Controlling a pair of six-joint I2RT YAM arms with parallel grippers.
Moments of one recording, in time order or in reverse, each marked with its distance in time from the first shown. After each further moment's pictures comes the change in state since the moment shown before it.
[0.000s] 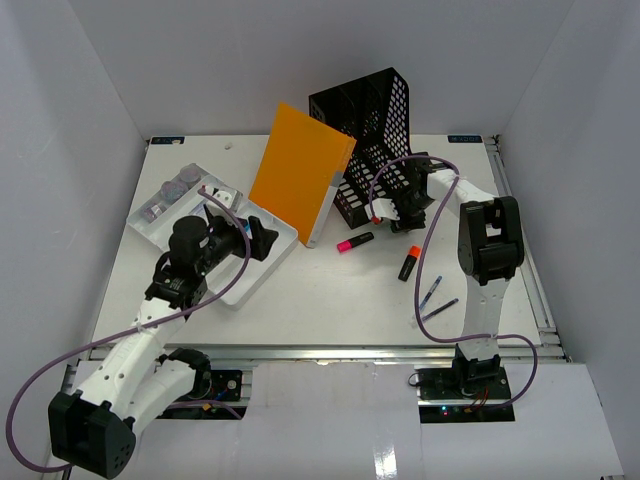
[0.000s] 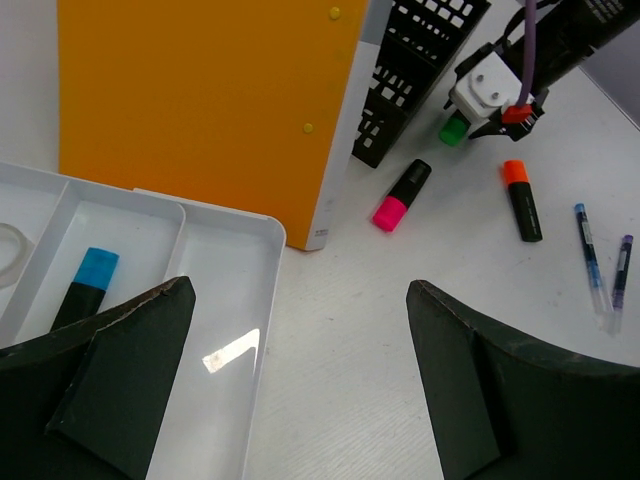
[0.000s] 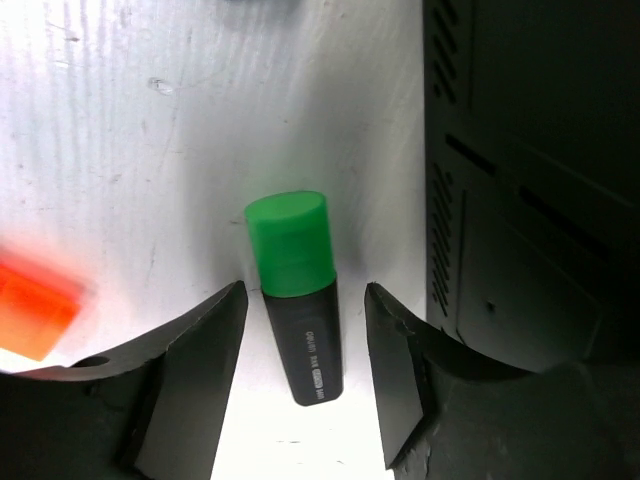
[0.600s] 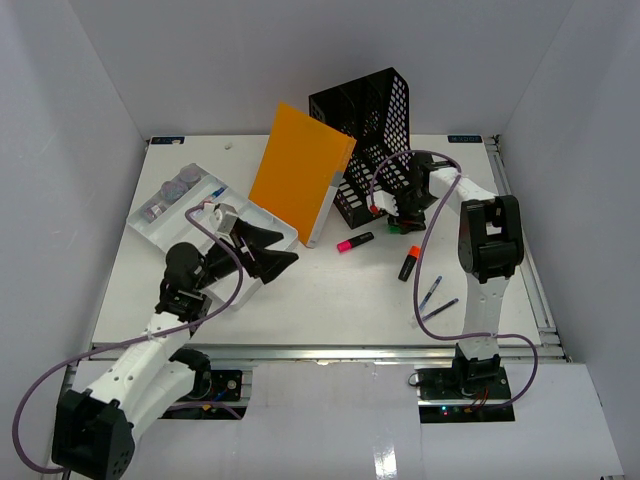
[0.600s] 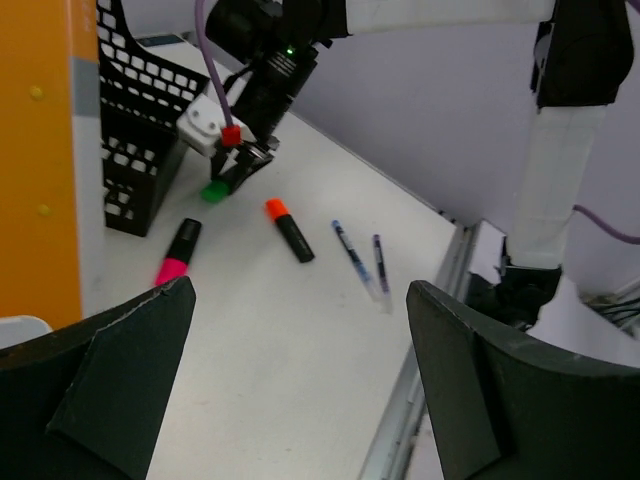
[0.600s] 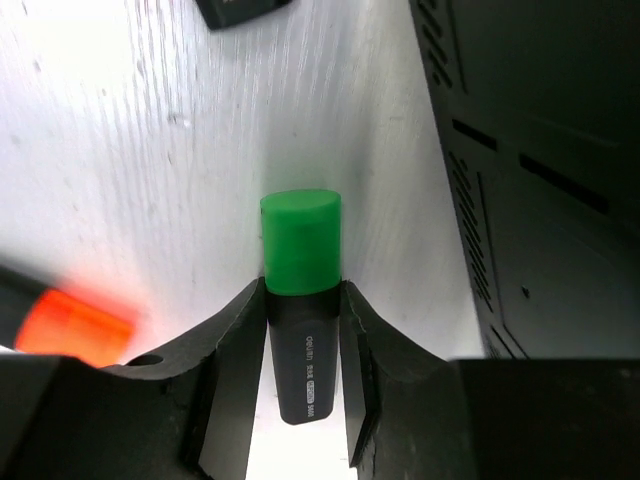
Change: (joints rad) left arm 0.000 -0.037 -0.240 0.585 0.464 -0.362; right arm -0.013 0.017 0.032 -0.050 -0.084 0.205
